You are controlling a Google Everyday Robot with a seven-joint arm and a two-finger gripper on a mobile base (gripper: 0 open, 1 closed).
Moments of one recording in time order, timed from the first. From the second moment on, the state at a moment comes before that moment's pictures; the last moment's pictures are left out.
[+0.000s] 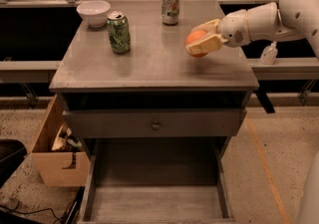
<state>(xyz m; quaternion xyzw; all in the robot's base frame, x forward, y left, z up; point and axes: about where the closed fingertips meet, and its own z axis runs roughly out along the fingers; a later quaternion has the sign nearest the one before) 0.694 -0.114 0.900 -0.51 0.67 0.29 0.45</state>
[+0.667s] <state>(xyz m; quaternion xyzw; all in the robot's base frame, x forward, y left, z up) 0.621 -0.110 0.934 -0.52 0.65 0.27 0.49</state>
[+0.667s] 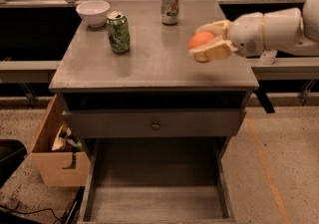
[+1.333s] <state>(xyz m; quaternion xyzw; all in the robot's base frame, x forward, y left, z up) 0.515 -0.123 0.875 -0.51 0.63 0.28 0.51</state>
